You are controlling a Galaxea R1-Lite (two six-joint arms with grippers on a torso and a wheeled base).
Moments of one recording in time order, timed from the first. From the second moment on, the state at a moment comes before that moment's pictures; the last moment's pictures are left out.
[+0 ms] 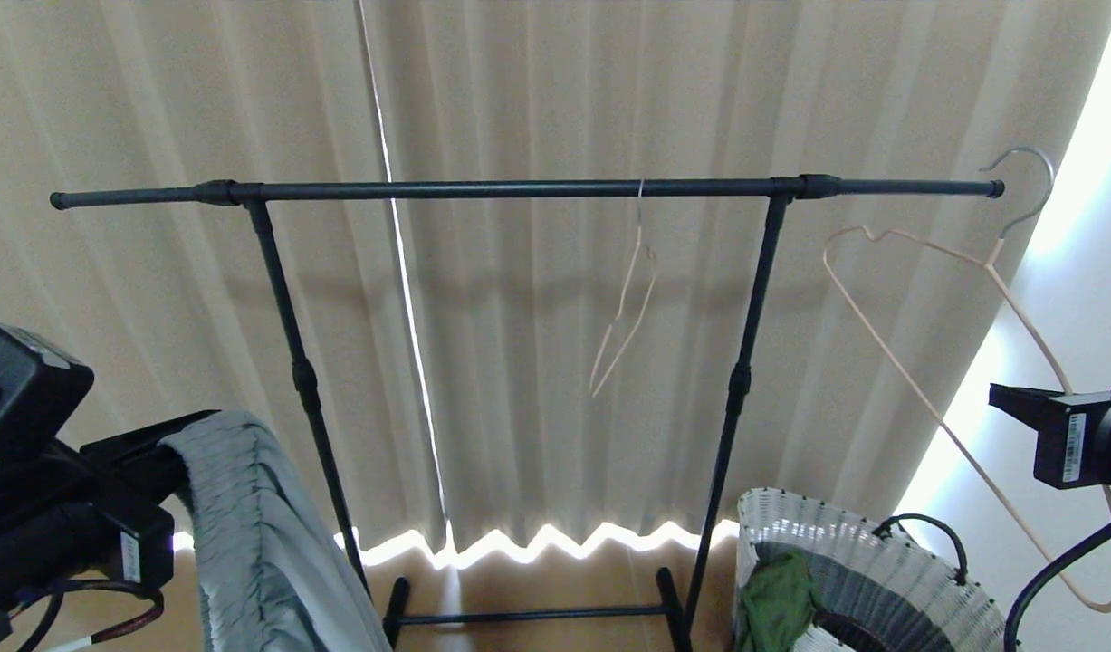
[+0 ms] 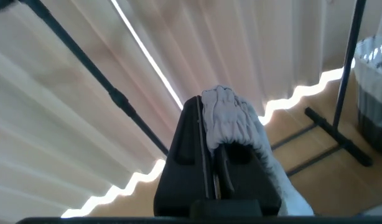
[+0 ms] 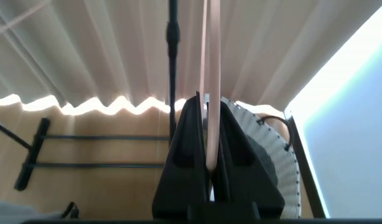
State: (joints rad) left arm -0.38 1.05 -0.45 -0.39 0.14 0.36; right arm 0.24 1.18 -0.68 -0.07 -0.25 0.07
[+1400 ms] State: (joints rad) left arm -0.38 1.25 -0.66 -0.32 0.26 0.28; right arm 0.28 1.04 -0.53 -0.09 0.15 0.08
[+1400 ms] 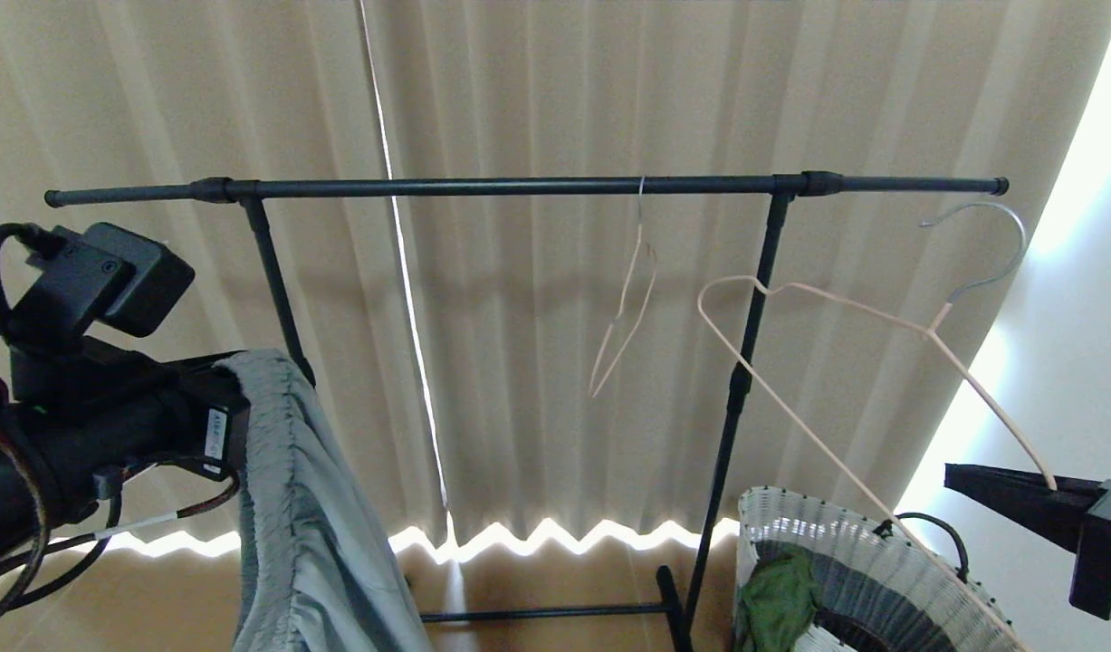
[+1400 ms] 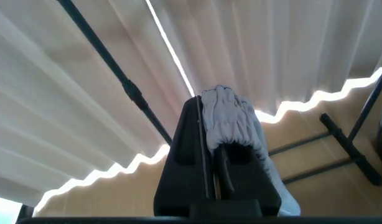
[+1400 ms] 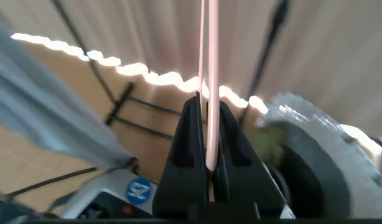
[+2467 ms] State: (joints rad) left arm -0.51 1.45 -0.97 -0.15 0.37 0.24; right arm 0.59 1.24 -0.59 -0.31 0.20 0.20
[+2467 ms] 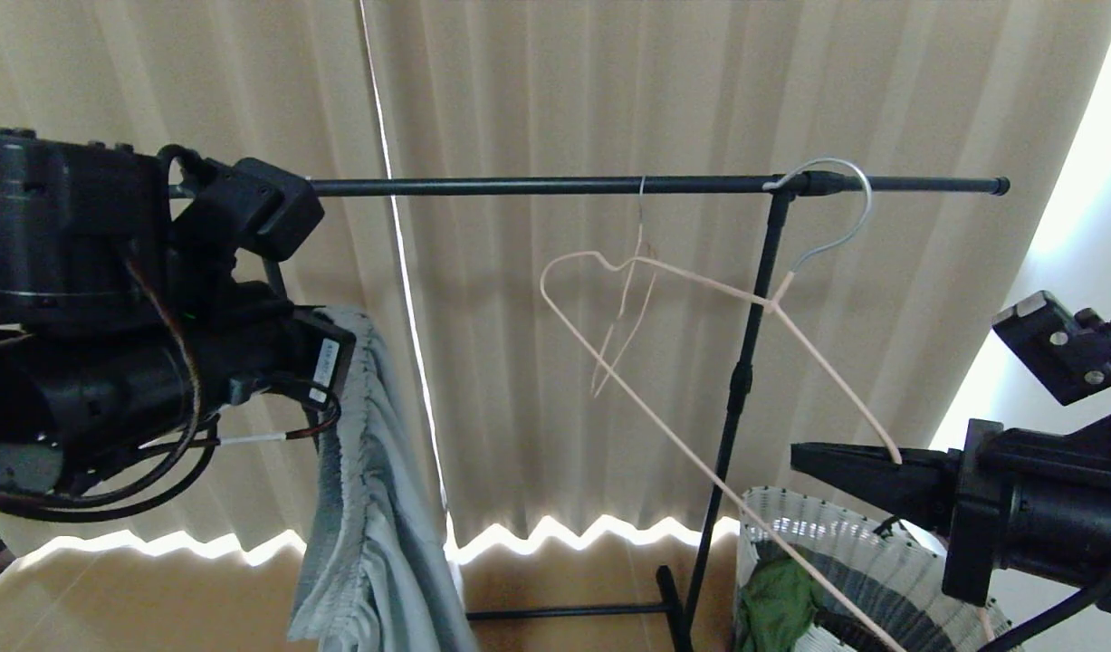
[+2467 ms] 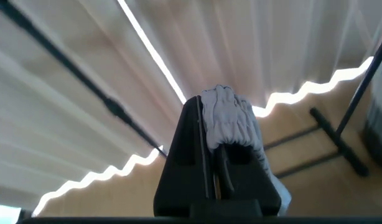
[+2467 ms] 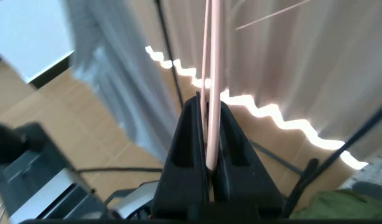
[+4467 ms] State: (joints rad) left arm -0.55 1.69 -1.15 -0.15 0.64 0.14; right arm 0.92 1.35 -0.61 -0.31 0.20 0.26
